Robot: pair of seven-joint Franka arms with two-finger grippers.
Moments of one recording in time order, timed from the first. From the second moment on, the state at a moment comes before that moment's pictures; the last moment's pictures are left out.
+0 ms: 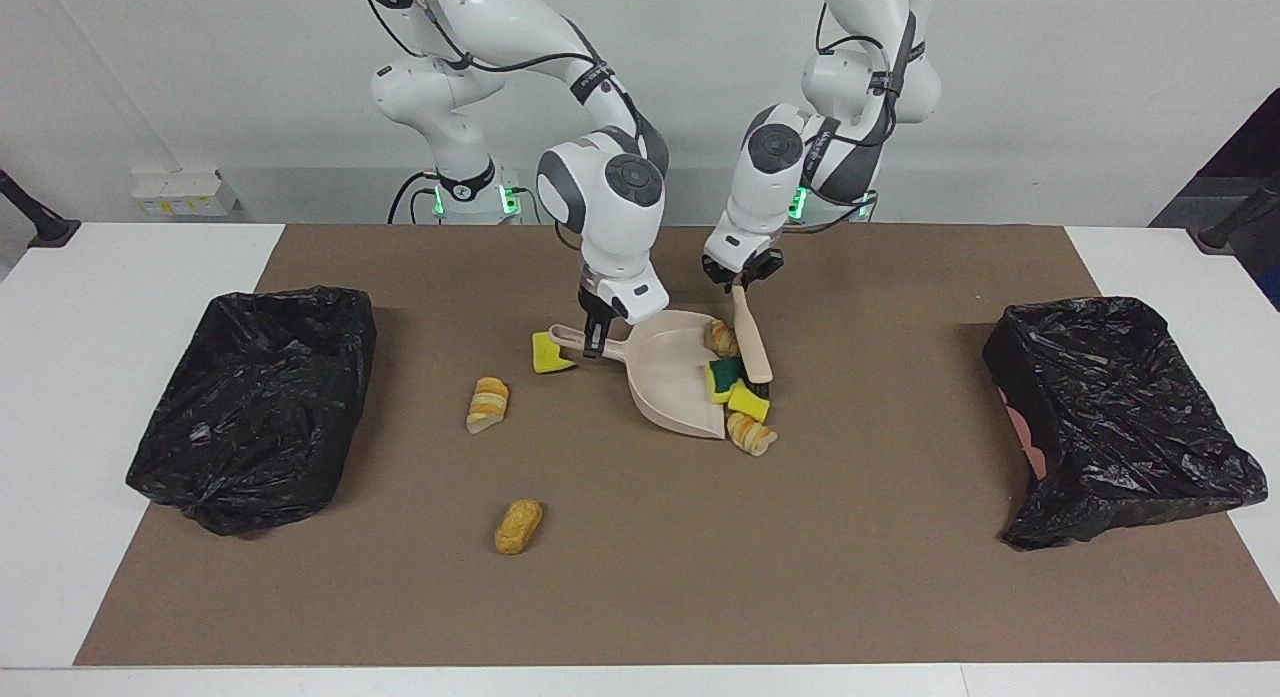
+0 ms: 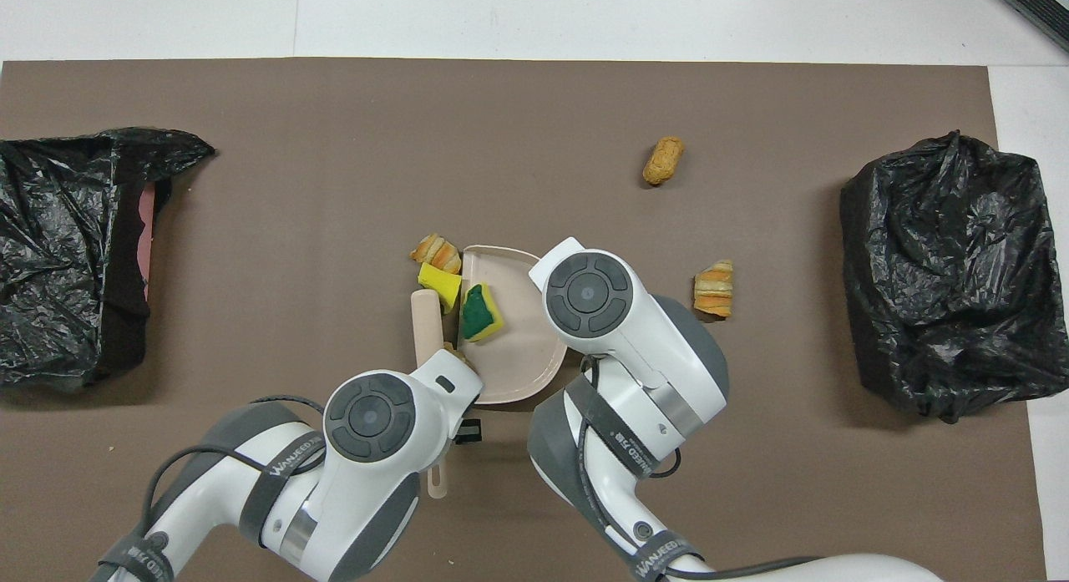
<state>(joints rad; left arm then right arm) -0.43 -0.07 -0.28 -2.34 -0.13 2.17 -0.61 0.55 0.27 0.02 -1.87 -0.18 2.02 -0.80</state>
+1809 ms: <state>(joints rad) -0.31 0.22 -0.02 -1.90 0.09 1.94 0.30 0.55 0.27 0.02 -1.87 -0.18 2.02 -0.80</state>
